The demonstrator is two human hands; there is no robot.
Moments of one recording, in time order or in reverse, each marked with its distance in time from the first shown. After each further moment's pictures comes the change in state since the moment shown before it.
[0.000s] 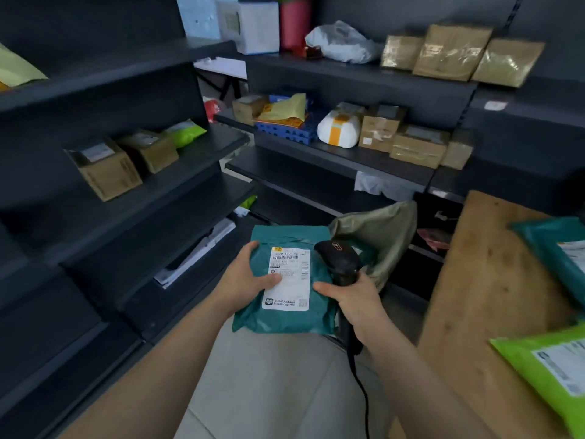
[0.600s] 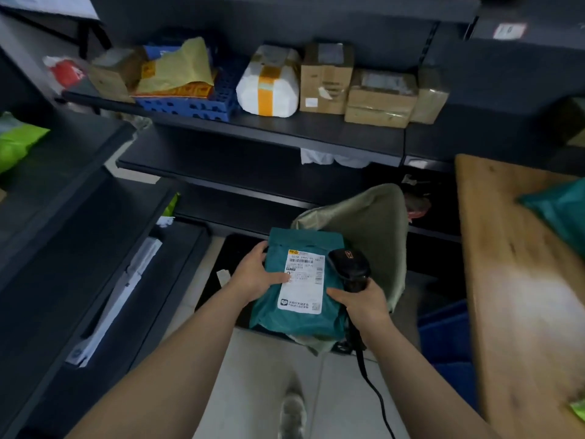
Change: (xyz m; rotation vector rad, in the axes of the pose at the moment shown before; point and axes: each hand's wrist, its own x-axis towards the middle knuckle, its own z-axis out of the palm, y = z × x) left_hand 0.336 -0.006 0.107 0.035 -0.453 -0.054; right_hand 0.266 0.031 -0.017 0.004 0.455 0.230
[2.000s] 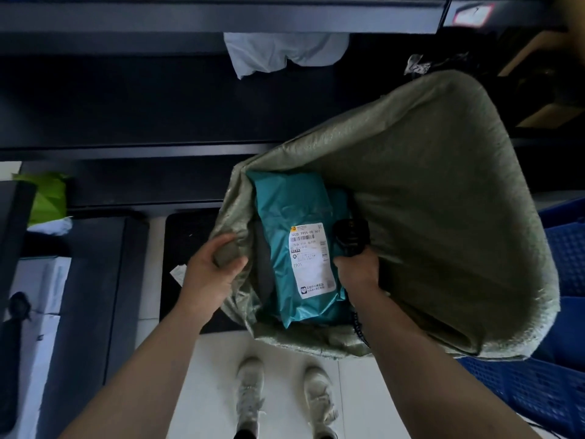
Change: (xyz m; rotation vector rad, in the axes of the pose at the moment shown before) left_hand 0.229 -0.136 0.002 -0.172 0.012 -0.058; right_hand 0.262 0.130 0.092 -0.167 0.399 0.250
